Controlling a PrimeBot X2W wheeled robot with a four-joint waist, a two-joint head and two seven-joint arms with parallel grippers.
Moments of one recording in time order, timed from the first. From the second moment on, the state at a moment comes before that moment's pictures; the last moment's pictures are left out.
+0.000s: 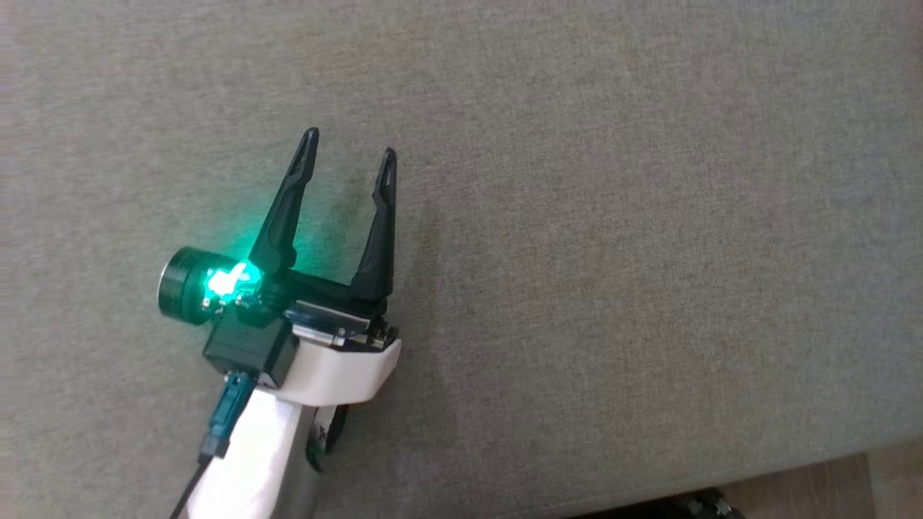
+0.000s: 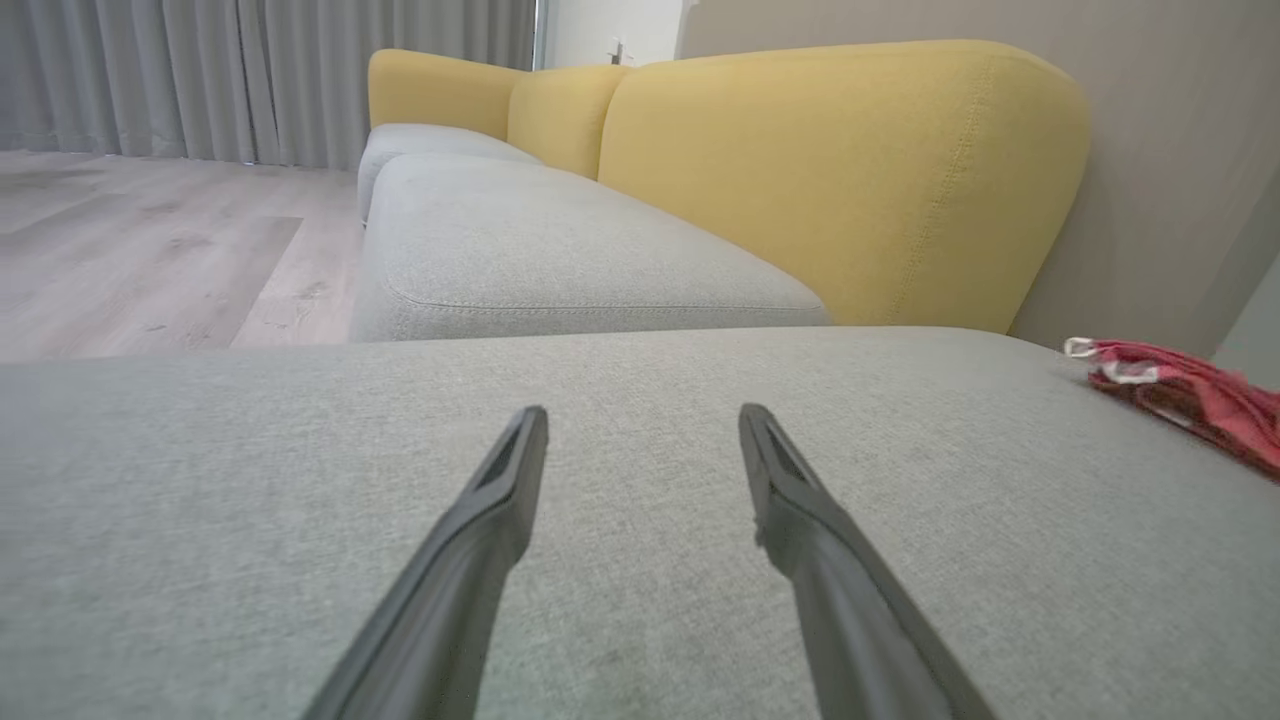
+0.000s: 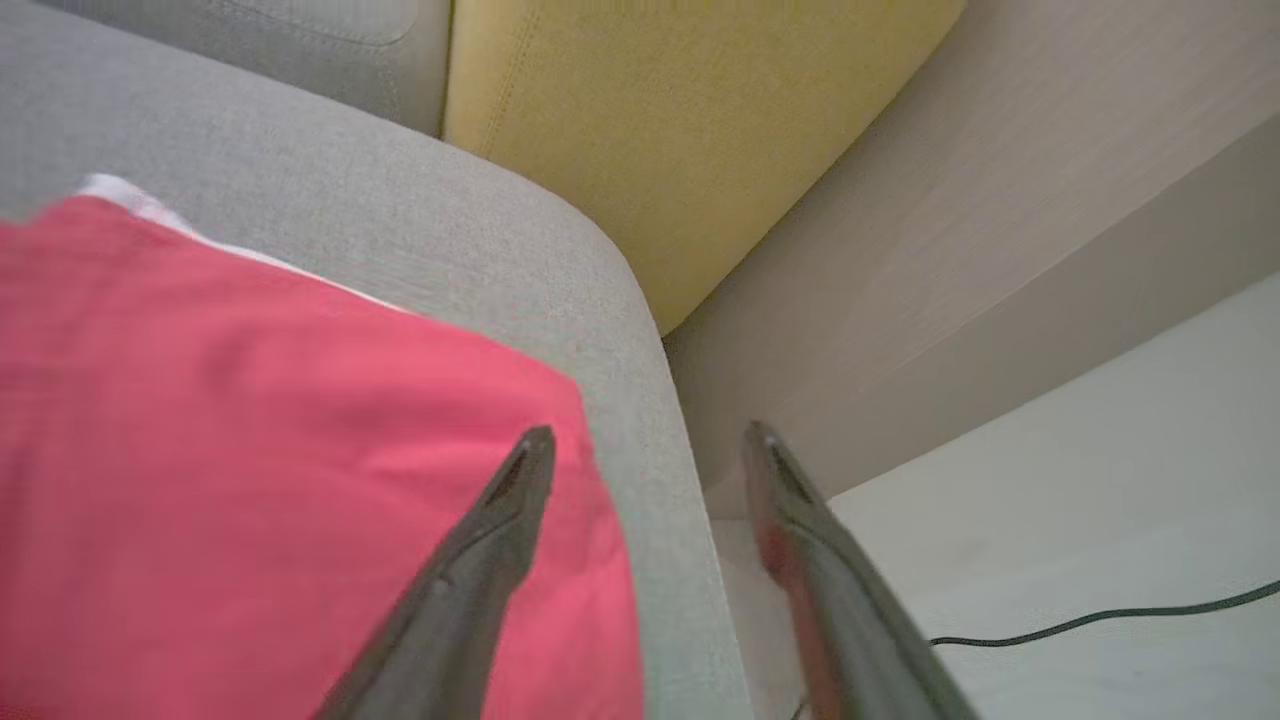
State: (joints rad) left arm -0.30 0.05 -0.33 -0.02 -0.07 0.01 -0.26; right arm -0.63 -0.78 -0.04 0.69 0.24 0.13 -0.09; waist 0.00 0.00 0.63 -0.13
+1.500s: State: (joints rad) left arm 0.16 0.05 -0.23 0.05 -0.18 0.05 -0.26; right arm 0.12 -0.05 0.04 0.18 0.11 0.13 -0.25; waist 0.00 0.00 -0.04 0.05
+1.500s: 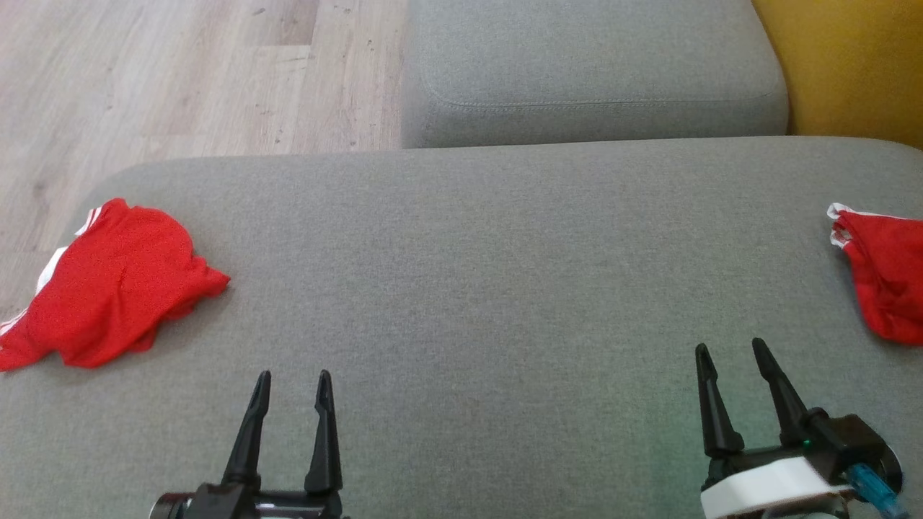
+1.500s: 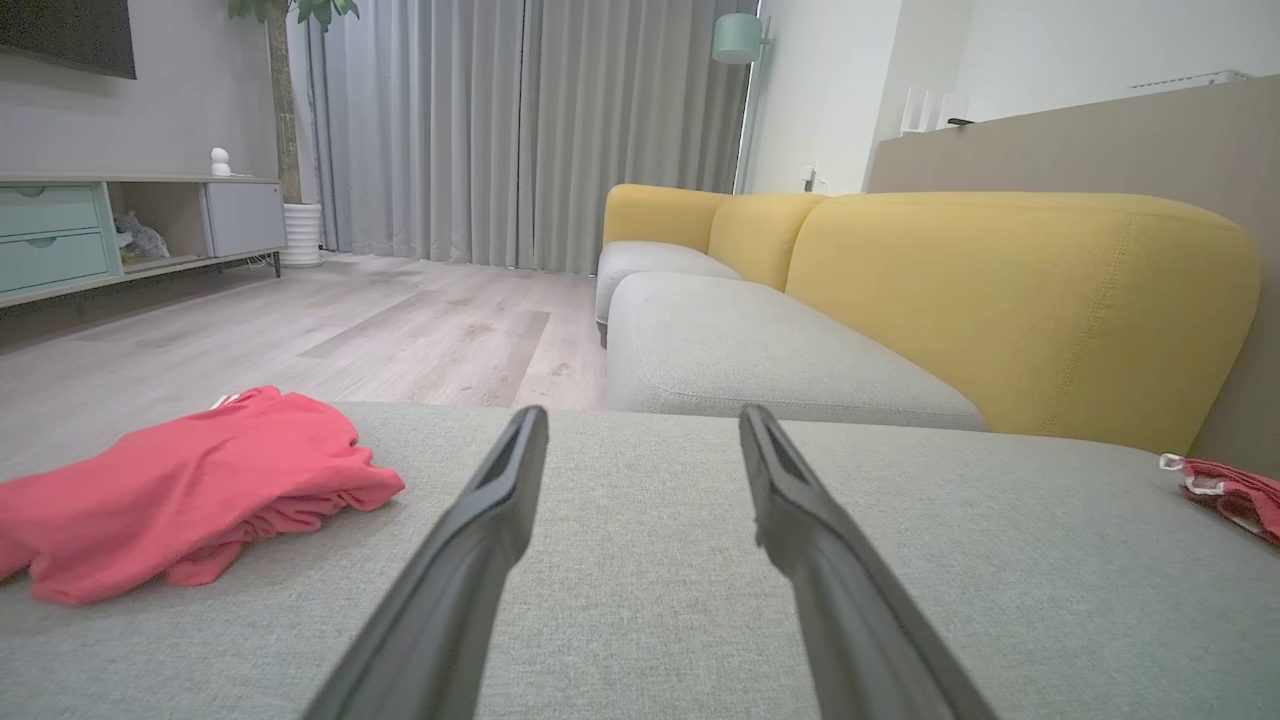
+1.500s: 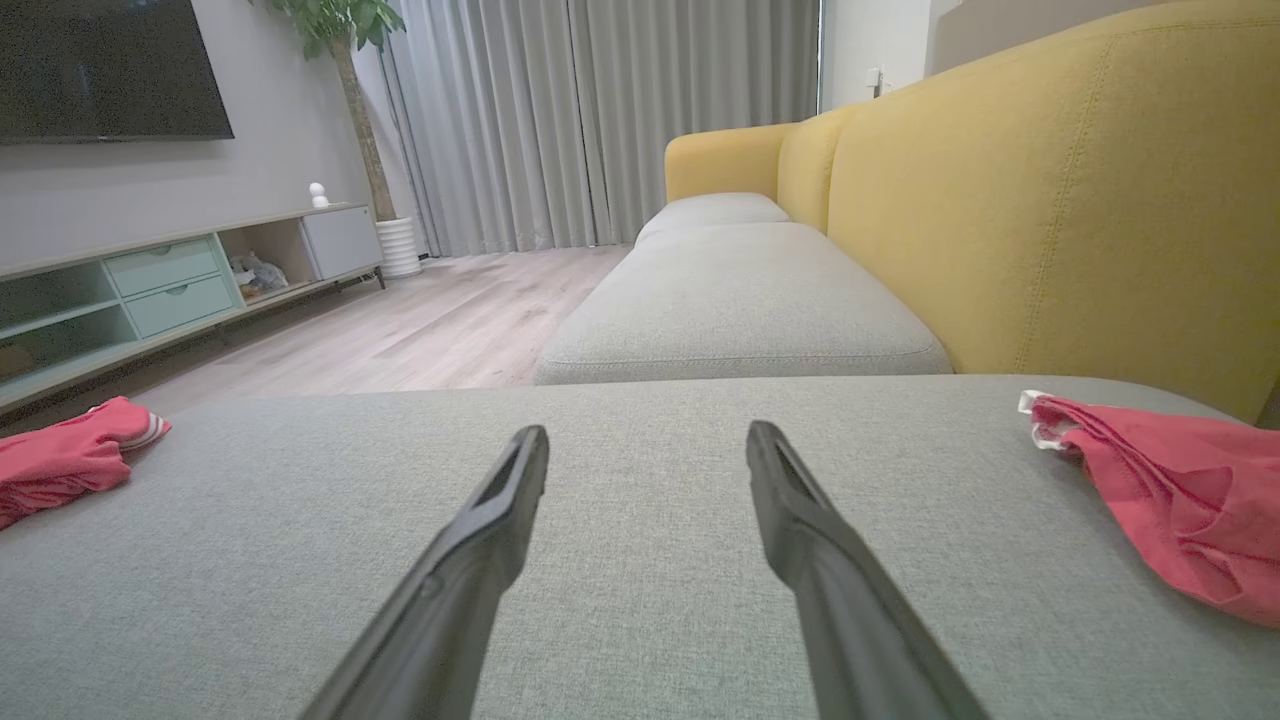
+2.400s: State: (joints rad) left arm 0.16 0.05 -0.23 0.06 -0.16 0.05 -0.26; right arm 0.14 -0.05 0.02 0.19 0.12 0.13 -0.25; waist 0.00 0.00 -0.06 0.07
